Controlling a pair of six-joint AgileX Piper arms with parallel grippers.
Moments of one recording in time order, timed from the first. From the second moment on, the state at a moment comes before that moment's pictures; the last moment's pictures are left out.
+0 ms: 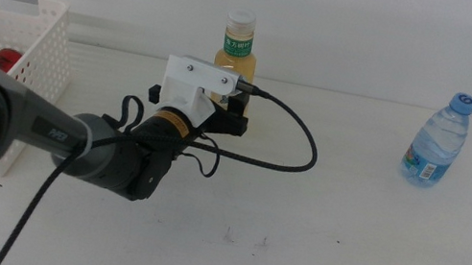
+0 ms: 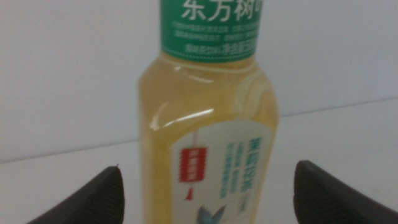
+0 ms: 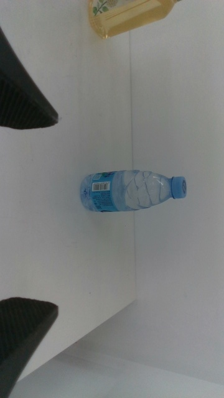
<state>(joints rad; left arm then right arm) -0.48 2.12 -1.04 -0.14 -0.83 -0.04 0.01 0.00 -0.05 -0.04 0.27 0.06</state>
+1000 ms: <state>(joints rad) -0.47 2.40 -1.41 -0.15 -0.72 -0.03 0.01 0.00 -0.05 -0.04 0.27 0.06</state>
